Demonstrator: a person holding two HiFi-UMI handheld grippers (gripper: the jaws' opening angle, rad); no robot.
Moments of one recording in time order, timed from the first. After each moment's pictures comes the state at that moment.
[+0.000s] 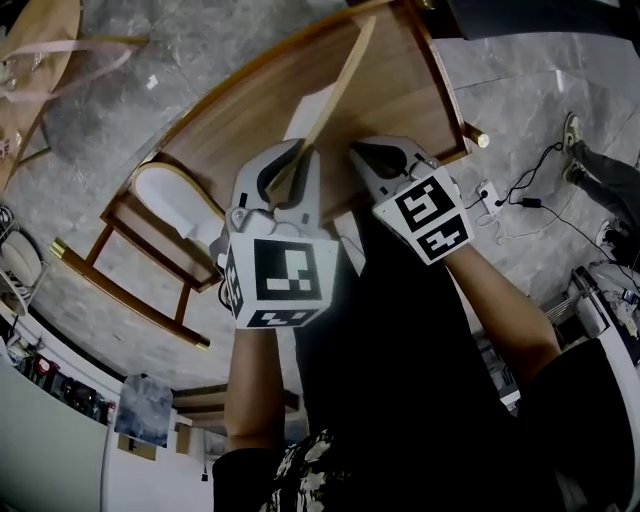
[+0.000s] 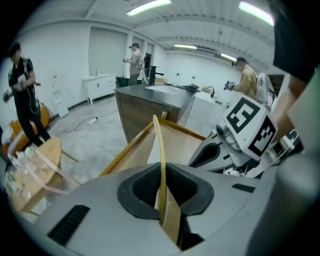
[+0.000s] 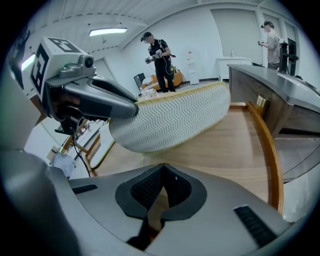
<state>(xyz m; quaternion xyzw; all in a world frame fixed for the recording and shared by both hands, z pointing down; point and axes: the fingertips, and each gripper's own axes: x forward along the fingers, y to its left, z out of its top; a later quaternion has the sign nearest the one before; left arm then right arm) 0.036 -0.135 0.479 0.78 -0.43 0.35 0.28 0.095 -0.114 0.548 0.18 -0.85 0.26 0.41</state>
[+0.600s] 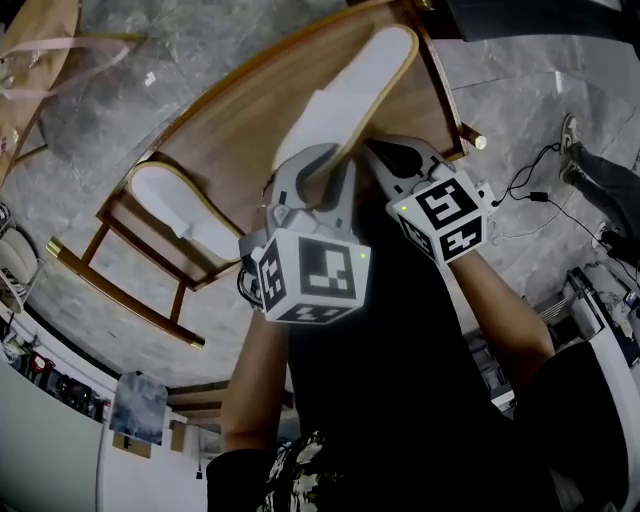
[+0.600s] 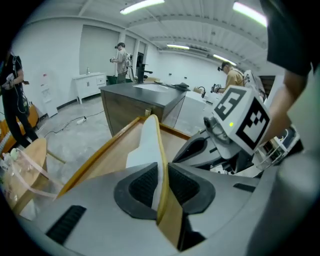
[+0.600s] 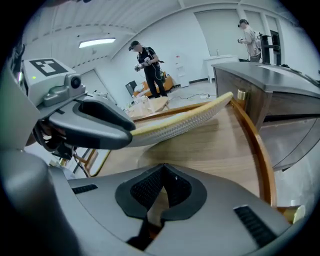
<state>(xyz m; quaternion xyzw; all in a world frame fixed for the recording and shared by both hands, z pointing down) 0.086 -0.125 0.487 0.81 -0.39 0.34 0.29 0.117 -0.128 0.542 0.22 -0.85 0.30 0.38</state>
